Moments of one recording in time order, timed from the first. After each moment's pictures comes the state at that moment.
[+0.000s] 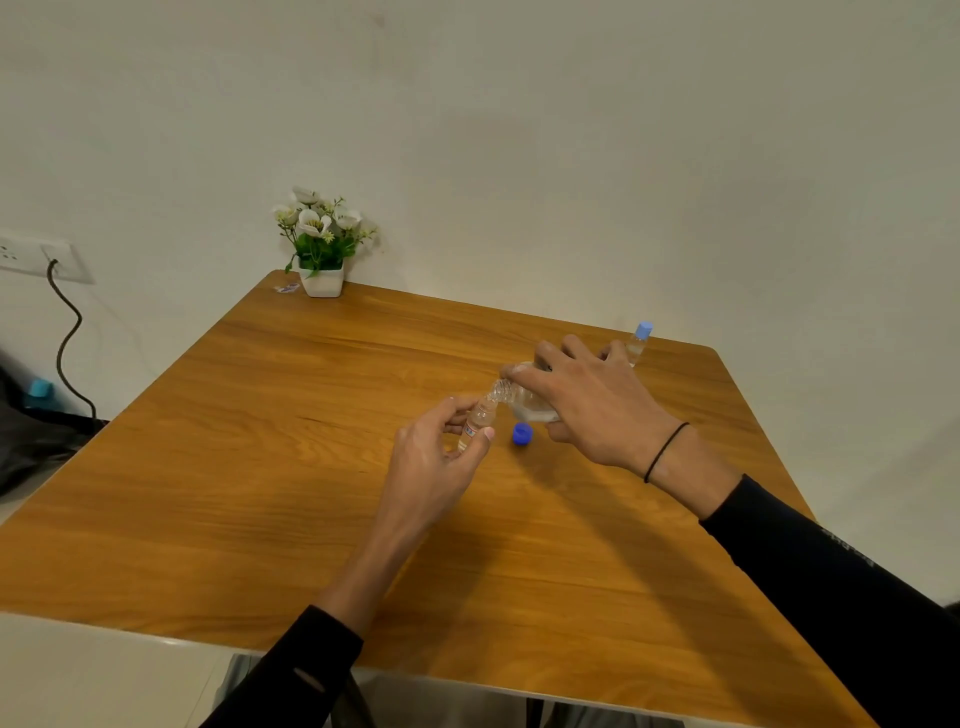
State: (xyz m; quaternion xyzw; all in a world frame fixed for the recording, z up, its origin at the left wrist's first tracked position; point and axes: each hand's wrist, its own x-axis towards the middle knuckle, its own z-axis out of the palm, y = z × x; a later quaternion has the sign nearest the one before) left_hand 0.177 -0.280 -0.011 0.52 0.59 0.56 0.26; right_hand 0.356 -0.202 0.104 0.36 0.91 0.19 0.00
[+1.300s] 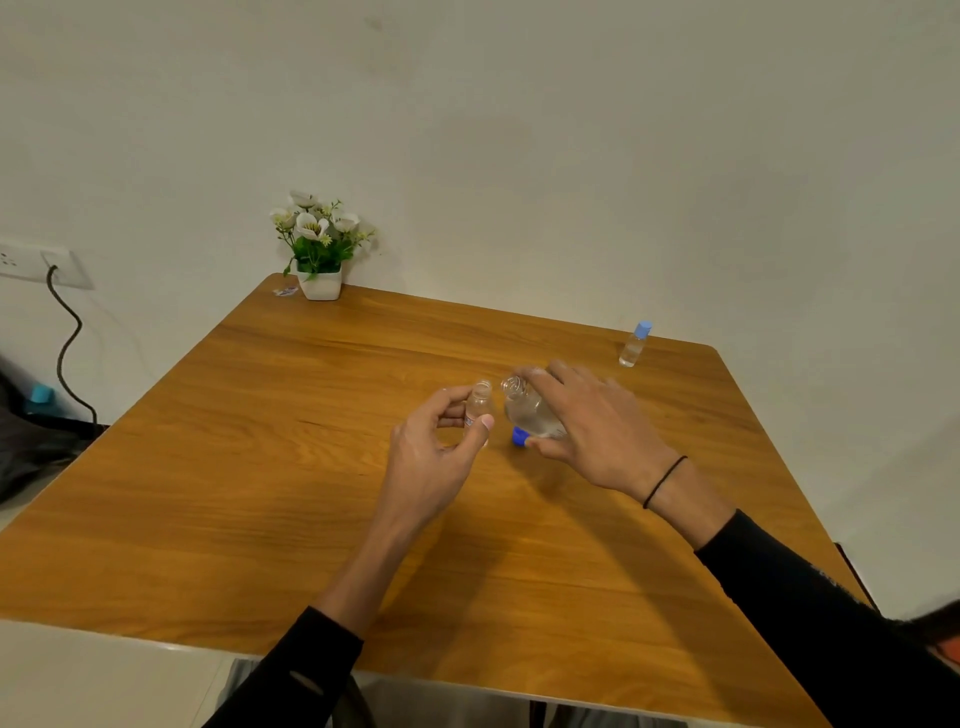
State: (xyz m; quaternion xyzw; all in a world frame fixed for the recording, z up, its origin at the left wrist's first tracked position) left_hand 0.178 -0.278 -0.003 0.50 0.57 0.60 0.25; right_hand 0.370 -0.202 0.072 0.39 0.92 0.08 -0.08
